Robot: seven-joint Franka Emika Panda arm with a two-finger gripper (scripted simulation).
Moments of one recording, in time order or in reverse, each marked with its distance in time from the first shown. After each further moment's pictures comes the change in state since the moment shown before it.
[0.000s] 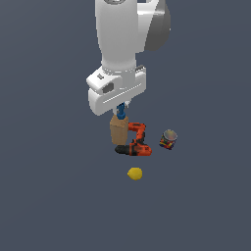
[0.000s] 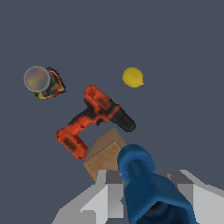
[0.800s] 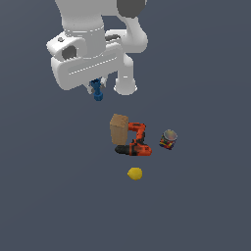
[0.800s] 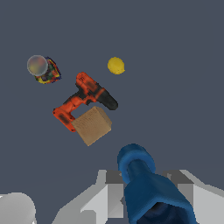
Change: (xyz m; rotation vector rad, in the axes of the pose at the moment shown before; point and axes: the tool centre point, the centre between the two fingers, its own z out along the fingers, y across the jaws) arm -0.063 0.046 -0.073 -0.002 -0.002 0.001
